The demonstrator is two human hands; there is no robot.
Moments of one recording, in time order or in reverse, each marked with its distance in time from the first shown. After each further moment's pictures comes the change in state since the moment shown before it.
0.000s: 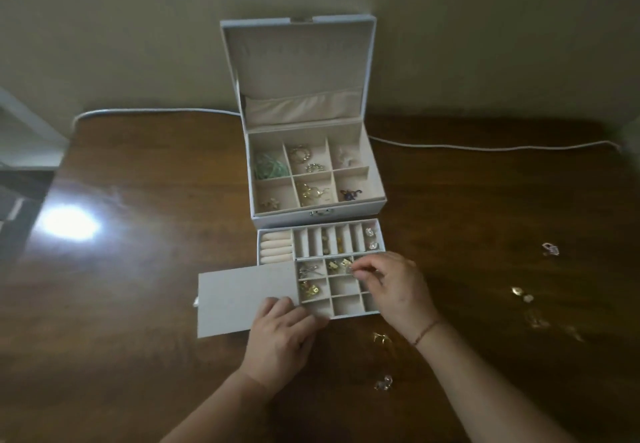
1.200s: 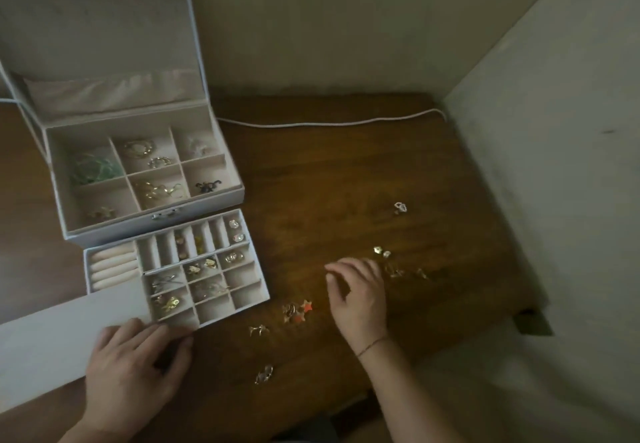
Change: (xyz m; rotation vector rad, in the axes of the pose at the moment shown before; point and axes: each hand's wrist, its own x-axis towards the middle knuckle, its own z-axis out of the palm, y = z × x) left_hand 0.014 0.020 -0.001 0.091 0.103 -0.108; right_hand -0.087 0.096 -0.043 -0.231 0.370 0.325
